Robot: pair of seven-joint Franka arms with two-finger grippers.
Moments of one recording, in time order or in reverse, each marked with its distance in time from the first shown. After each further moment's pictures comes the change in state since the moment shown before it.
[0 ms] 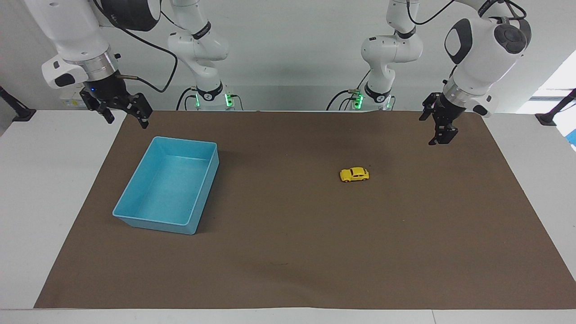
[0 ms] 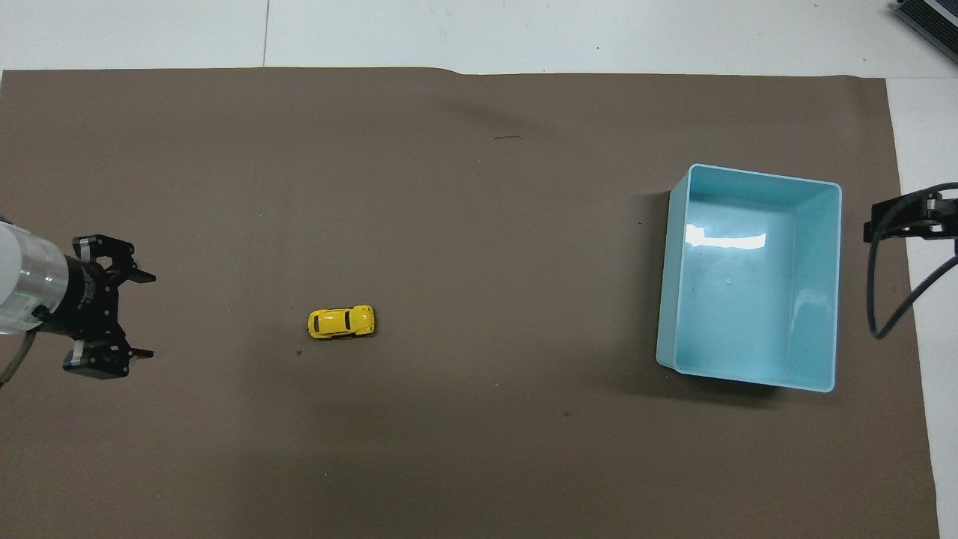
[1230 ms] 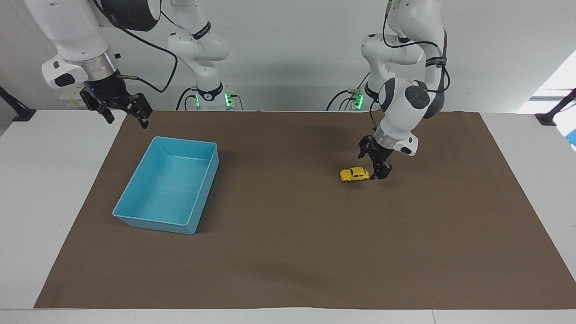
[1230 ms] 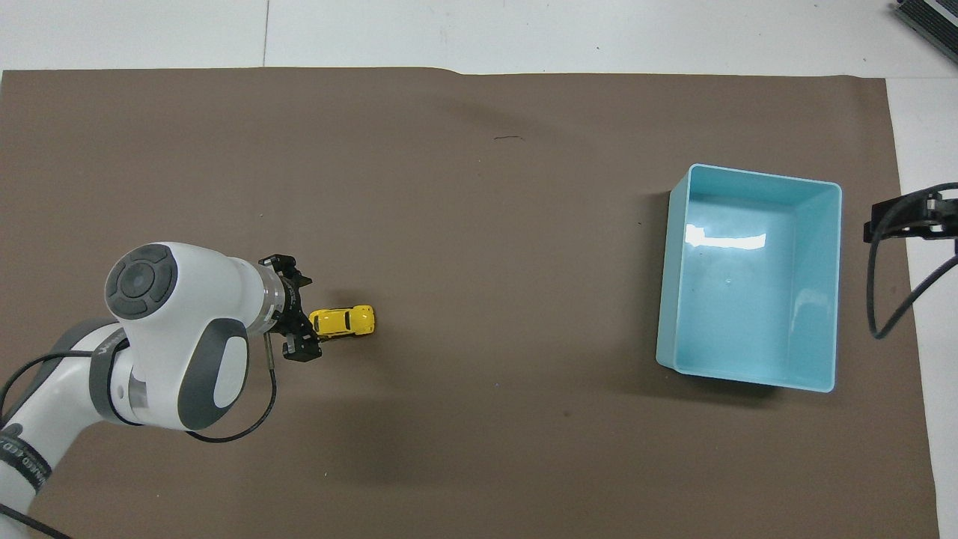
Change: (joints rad) left arm -0.254 0.183 -0.012 -0.255 -0.148 0.574 -0.341; right arm 0.000 0.000 0.000 0.000 0.000 0.000 0.000
